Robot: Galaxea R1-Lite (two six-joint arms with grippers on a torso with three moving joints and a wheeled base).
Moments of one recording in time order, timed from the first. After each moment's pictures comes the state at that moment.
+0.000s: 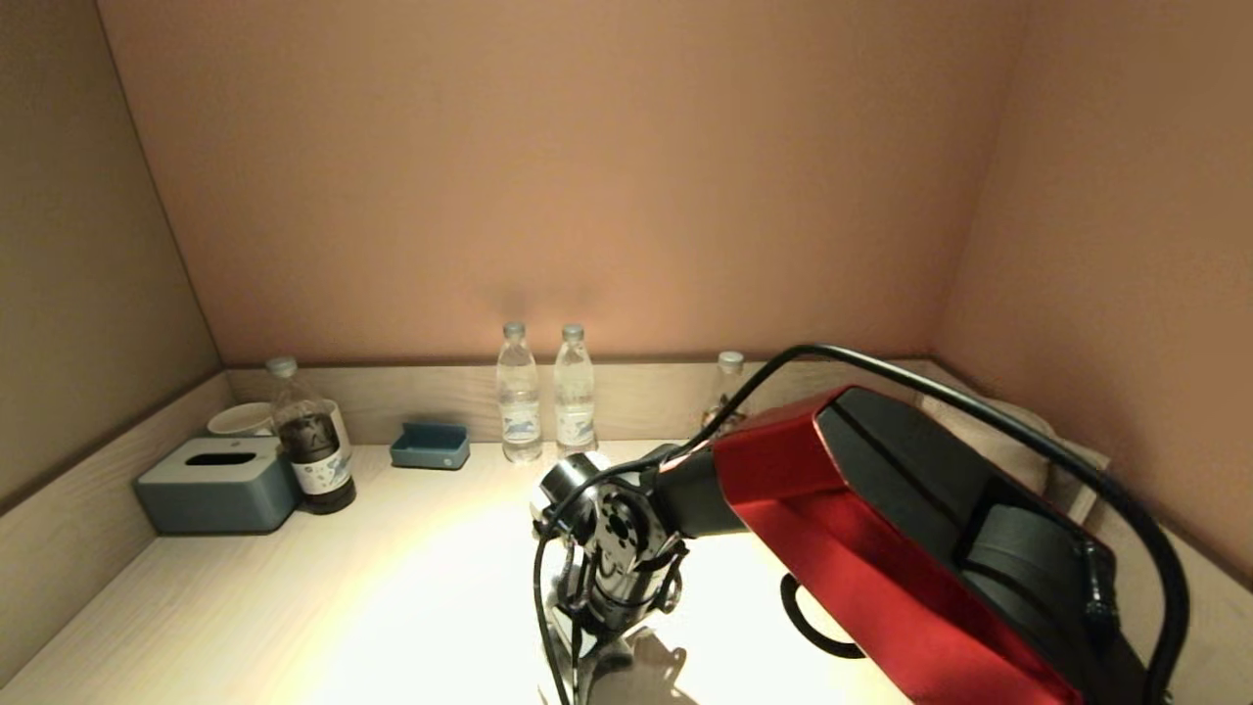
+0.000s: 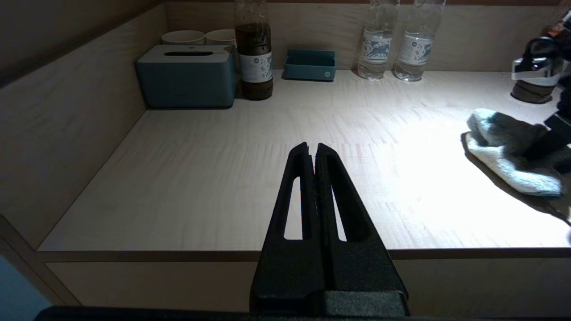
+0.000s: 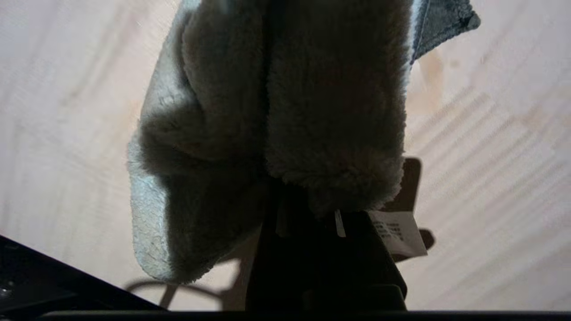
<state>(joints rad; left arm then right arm) -0.02 0.00 0.00 0.01 -0.01 -0.03 0.74 2.39 -1.68 0.55 0.01 0.13</state>
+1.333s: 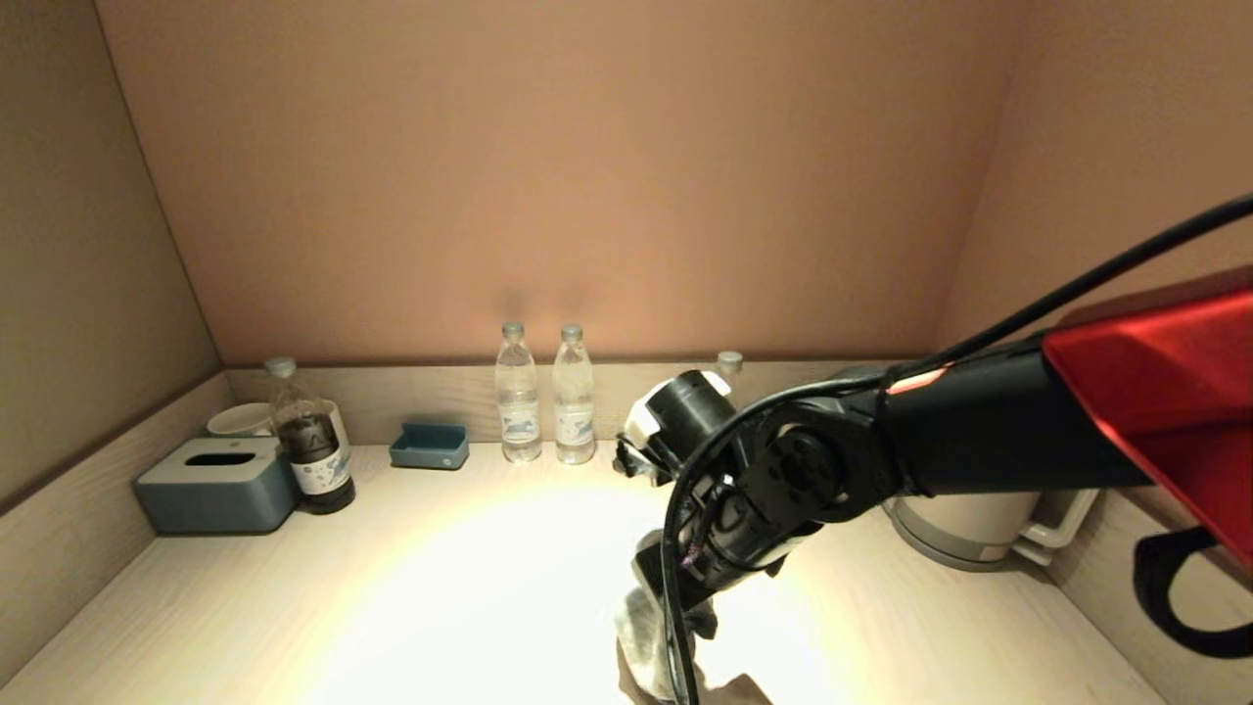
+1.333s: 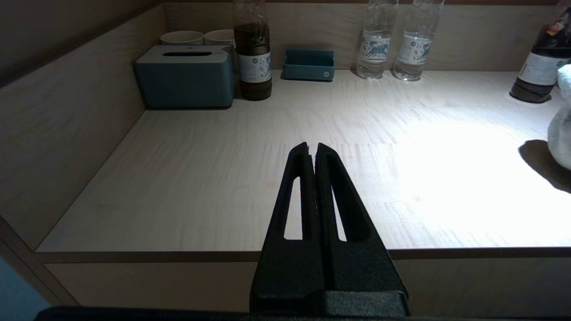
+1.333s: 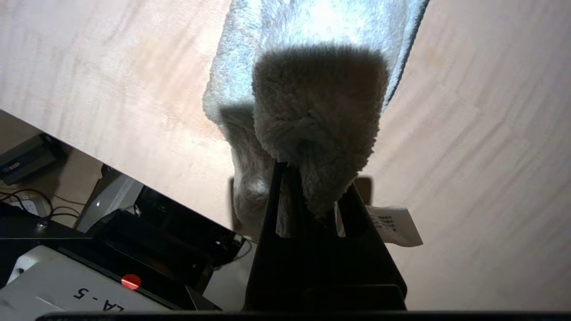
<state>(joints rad) -0.02 0.00 0.00 0.01 -0.01 -0.03 0.70 1.97 -1.36 0.45 -0.03 0.13</state>
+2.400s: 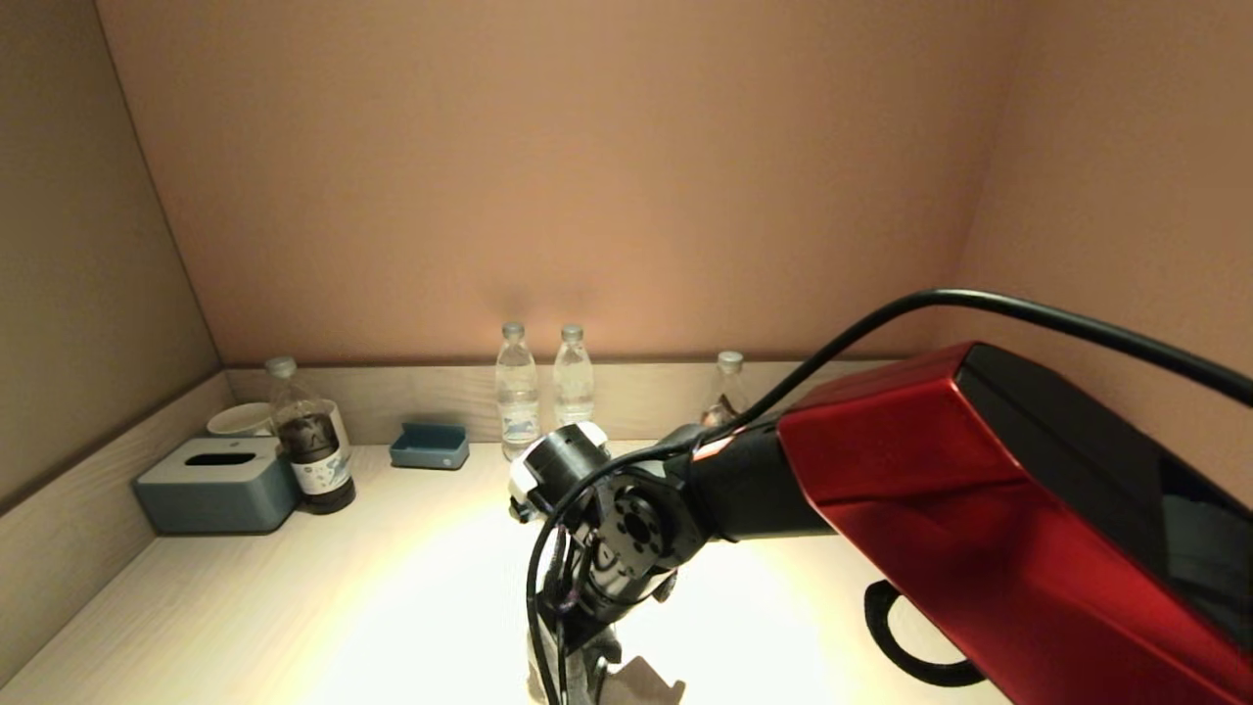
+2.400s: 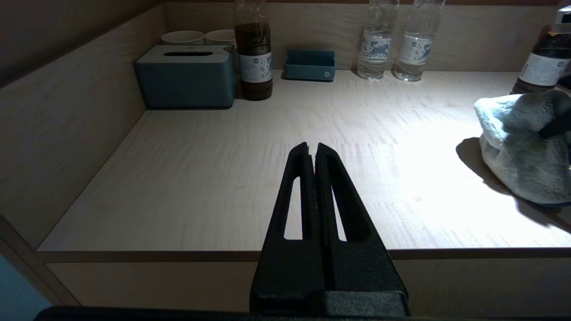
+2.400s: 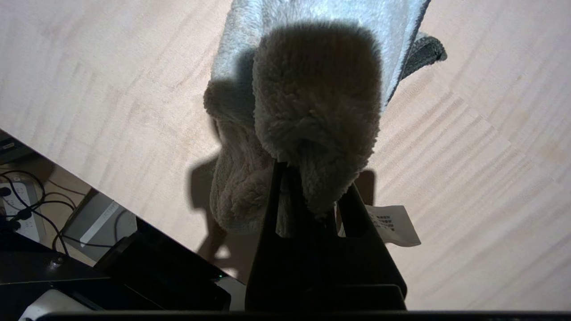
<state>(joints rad) -0.02 0.00 0.00 0.01 -0.01 -0.03 0.82 2.22 -1.58 0.44 -0.03 0.13</state>
